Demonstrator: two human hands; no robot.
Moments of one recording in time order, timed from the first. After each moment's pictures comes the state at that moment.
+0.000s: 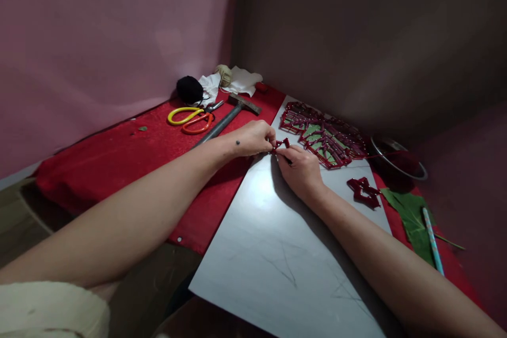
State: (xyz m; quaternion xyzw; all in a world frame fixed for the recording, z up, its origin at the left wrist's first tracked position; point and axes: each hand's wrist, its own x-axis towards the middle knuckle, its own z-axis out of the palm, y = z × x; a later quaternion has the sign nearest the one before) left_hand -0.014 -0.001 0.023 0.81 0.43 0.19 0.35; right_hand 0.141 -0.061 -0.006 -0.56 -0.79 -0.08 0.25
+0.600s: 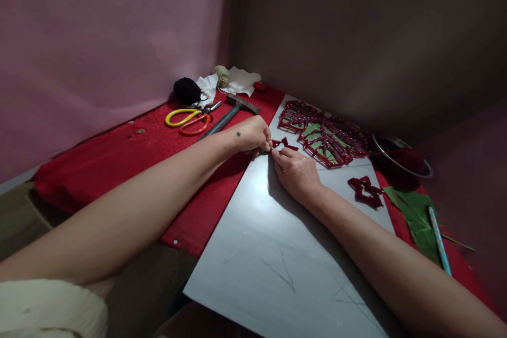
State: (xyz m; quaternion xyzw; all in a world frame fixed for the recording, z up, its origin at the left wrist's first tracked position) left_hand -0.005 0.006 0.030 0.73 0.50 0.16 0.44; right_hand 0.138 -0.067 0.000 -0.54 -0.83 -0.12 0.09
